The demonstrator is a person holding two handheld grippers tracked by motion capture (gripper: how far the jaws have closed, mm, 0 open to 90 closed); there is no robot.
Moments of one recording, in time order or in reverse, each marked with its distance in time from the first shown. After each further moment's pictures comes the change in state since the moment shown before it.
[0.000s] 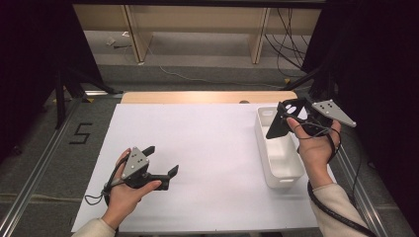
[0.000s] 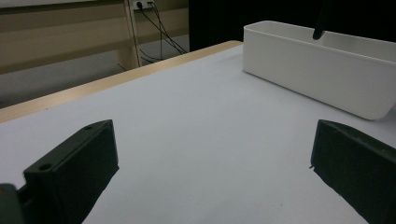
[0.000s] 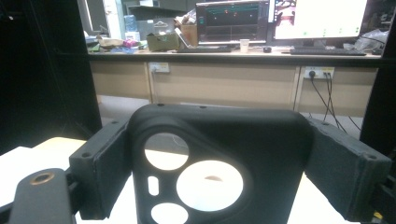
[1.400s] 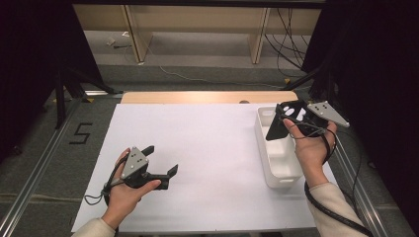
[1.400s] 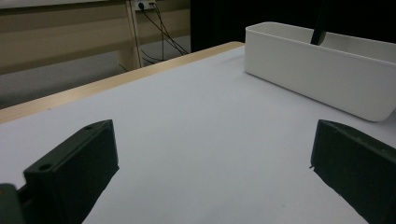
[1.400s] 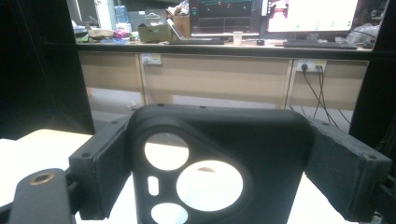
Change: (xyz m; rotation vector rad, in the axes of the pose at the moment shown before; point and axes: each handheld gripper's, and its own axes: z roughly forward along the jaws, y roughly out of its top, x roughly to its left) left arm 0.001 0.000 0.000 -0.006 0.004 -0.007; right arm 0.001 -0.011 0.008 0.032 -0.033 -0.012
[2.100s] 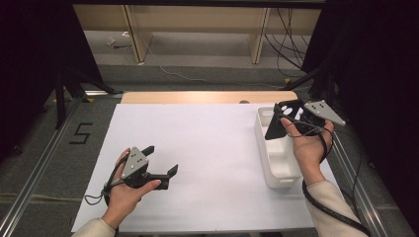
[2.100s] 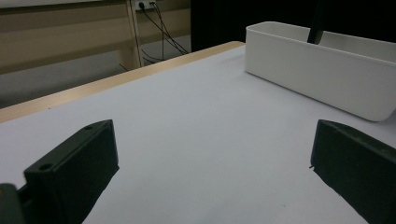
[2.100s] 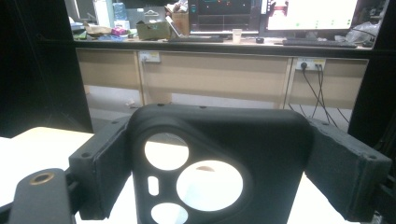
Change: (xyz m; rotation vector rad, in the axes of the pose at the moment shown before) left arm 0.000 0.000 0.000 0.000 0.001 0.000; right arm 0.002 -0.002 0.008 0.005 -0.007 -0.009
